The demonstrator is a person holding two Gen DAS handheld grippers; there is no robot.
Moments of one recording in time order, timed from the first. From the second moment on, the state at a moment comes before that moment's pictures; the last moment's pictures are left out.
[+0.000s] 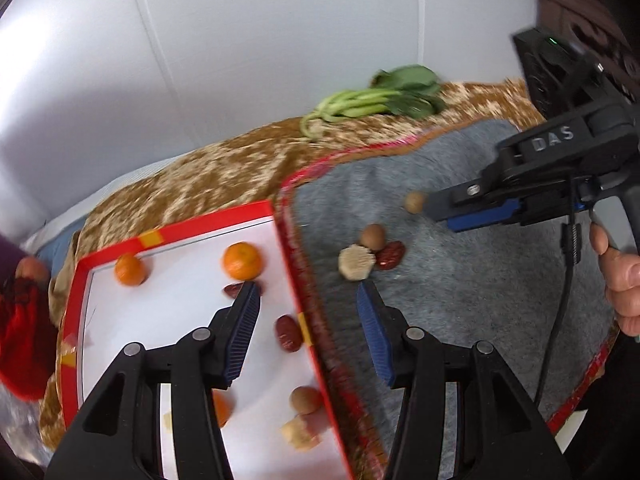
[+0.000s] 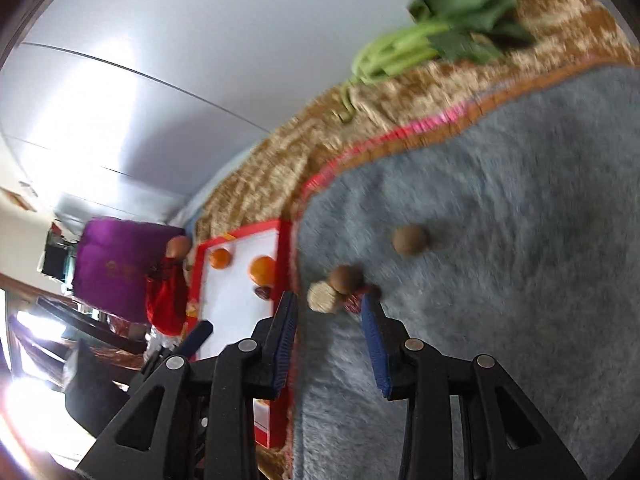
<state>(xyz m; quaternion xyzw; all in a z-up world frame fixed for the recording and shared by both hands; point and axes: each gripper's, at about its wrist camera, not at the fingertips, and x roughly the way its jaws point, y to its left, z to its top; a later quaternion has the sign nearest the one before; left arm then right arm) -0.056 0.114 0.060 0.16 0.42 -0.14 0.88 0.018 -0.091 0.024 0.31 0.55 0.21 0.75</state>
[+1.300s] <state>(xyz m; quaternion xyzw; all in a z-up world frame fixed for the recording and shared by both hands) 0.004 0.083 0.005 0.20 0.49 -0.26 0.81 0.032 -0.070 -0.022 0.32 0.60 0.16 0.71</state>
